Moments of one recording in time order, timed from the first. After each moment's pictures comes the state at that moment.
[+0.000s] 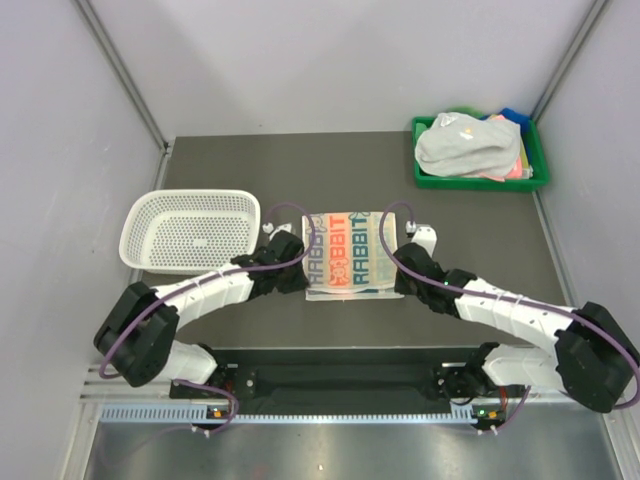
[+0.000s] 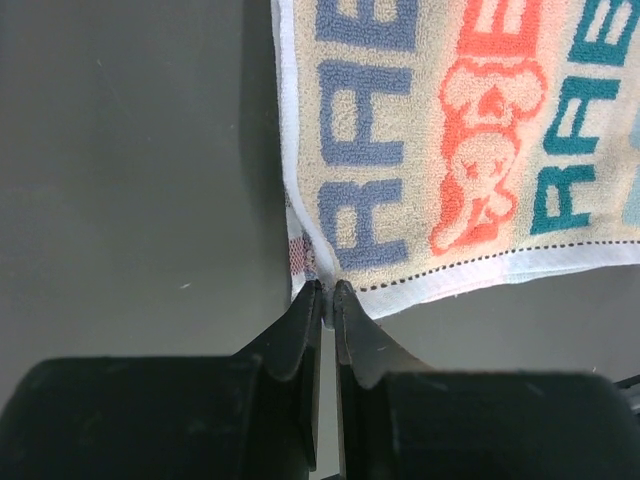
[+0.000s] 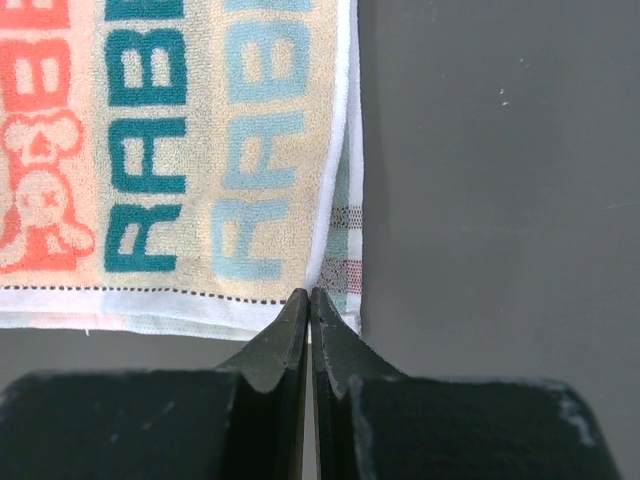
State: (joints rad) left arm -0.68 1.38 0.70 -0.26 -0.06 -0.82; right arm 0.77 1.18 0.57 -0.25 0.40 0.66
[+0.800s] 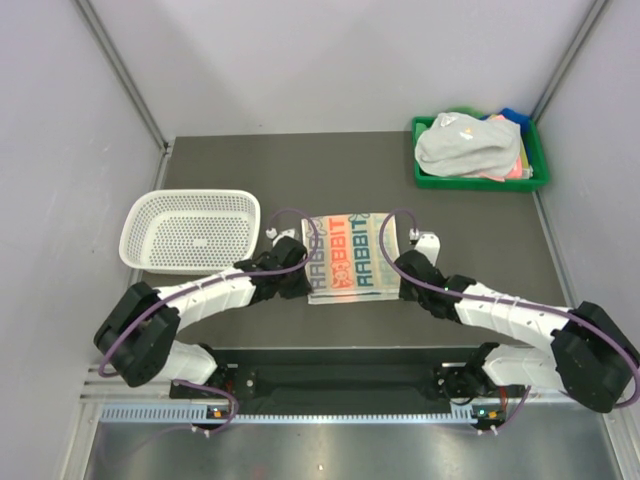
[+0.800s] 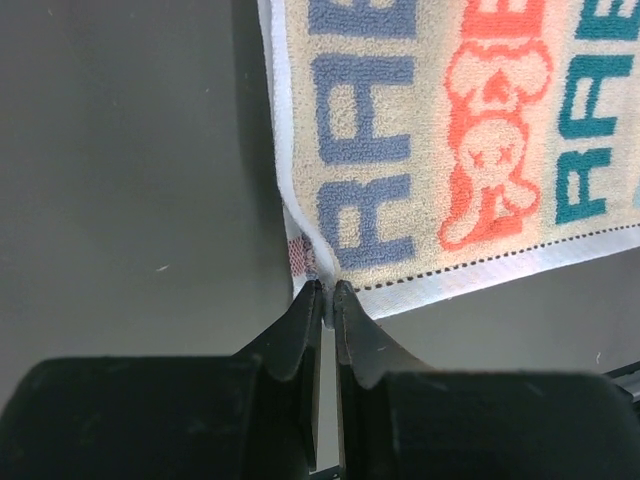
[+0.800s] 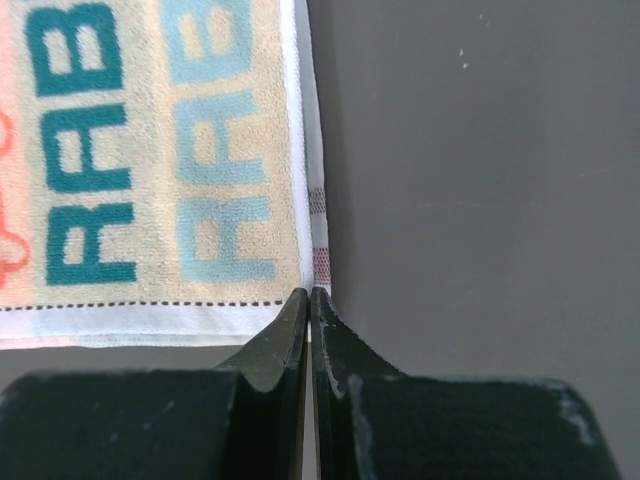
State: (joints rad) left arm -0.72 1.38 0.68 -0.25 -0.06 -0.85; right arm 0.77 1.17 0.52 -0.24 0.45 0.67
